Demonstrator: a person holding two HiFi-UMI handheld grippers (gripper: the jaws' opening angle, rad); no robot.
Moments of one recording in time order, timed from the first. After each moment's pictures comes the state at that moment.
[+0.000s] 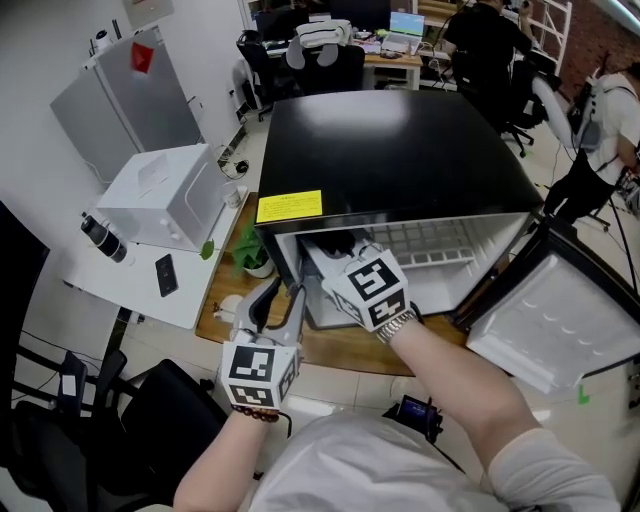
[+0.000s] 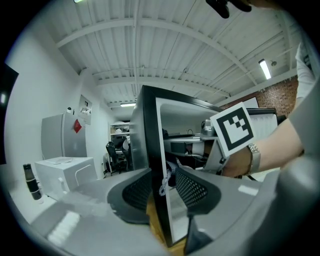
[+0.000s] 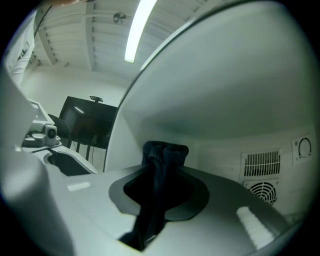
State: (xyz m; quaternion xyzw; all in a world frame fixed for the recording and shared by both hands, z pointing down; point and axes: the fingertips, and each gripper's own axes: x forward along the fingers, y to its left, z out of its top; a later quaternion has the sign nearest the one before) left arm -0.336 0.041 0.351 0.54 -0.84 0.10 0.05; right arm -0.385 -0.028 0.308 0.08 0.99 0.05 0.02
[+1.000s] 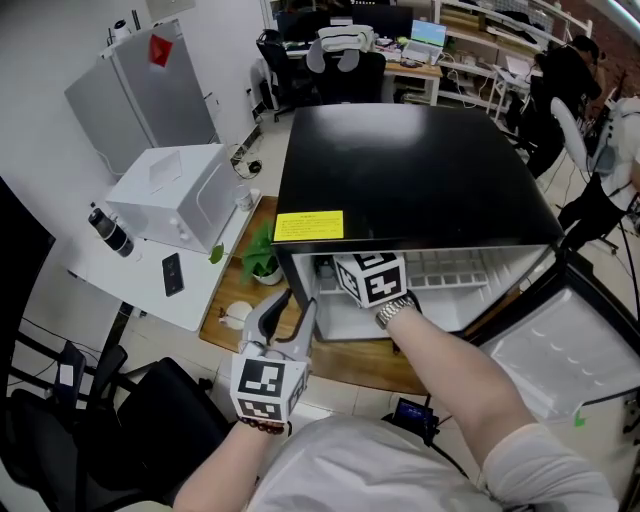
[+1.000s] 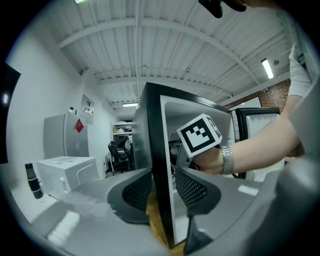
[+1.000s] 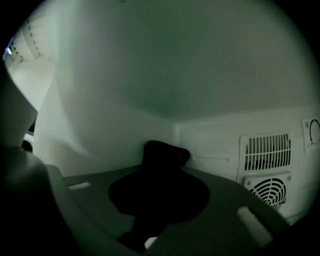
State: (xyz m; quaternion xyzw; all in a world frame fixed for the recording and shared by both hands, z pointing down) left arm -0.346 0.038 0.349 0.52 -0.85 0.10 0.05; right arm -0.450 -0.084 0.330 0.03 1.00 0.02 -0.03
